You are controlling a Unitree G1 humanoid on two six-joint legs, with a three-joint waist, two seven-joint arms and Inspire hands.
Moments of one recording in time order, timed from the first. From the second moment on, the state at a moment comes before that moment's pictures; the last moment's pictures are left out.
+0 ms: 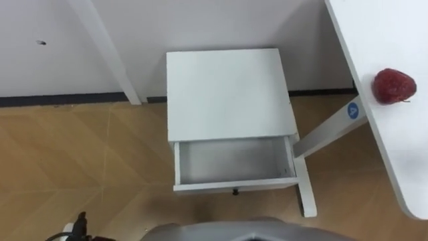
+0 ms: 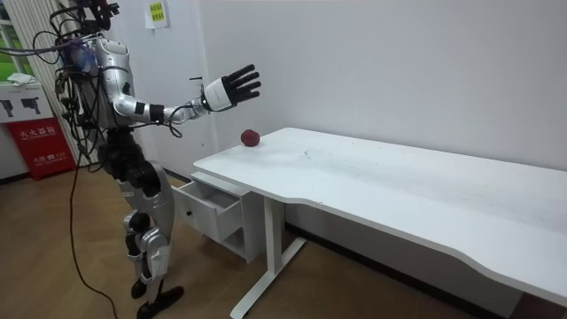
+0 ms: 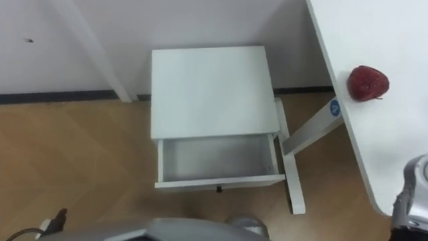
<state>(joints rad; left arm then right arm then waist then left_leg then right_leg) 0.23 0.29 0.05 1.20 0.17 -0.20 0.19 0.19 -0.42 -0.37 0.13 0.19 -0.42 -0.89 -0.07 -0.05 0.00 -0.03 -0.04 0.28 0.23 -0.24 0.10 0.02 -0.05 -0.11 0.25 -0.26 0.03</state>
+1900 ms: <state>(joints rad) 0.25 0.28 0.02 1.14 0.19 -0.15 0.18 0.21 -0.41 -0.19 0.24 0.07 -0.31 -0.46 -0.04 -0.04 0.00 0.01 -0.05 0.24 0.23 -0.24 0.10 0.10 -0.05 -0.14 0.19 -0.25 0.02</state>
